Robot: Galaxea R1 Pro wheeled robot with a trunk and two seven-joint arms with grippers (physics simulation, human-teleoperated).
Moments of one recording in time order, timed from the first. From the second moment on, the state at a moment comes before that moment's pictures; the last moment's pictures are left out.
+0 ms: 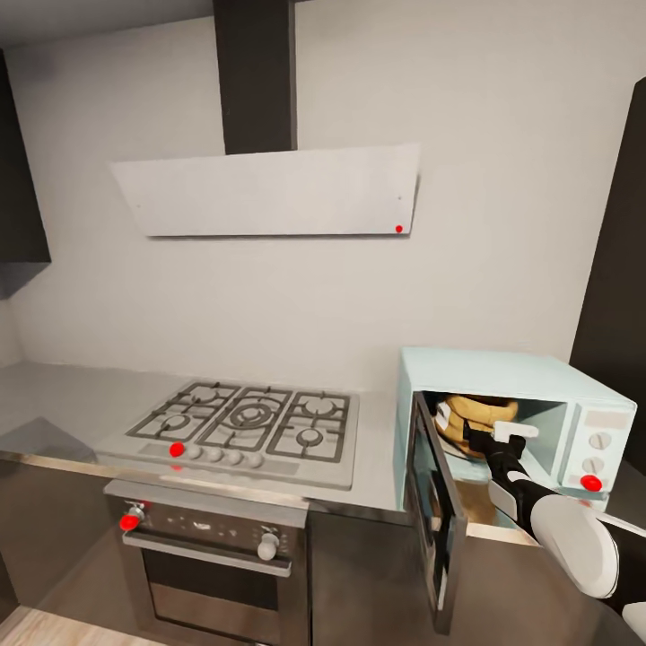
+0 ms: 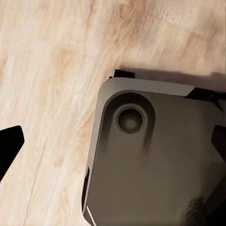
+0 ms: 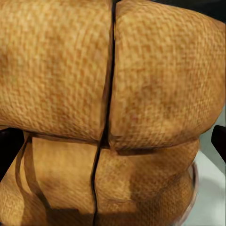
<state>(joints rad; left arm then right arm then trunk) 0.04 0.04 0.17 -0.13 0.01 0.01 0.01 -0.98 -0.22 -0.35 0.06 0.25 -0.55 -0.09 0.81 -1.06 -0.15</state>
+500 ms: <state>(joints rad) 0.04 0.03 0.17 -0.13 0.01 0.01 0.01 -0.98 -0.22 -0.35 0.06 0.25 -0.54 -0.09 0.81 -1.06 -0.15</state>
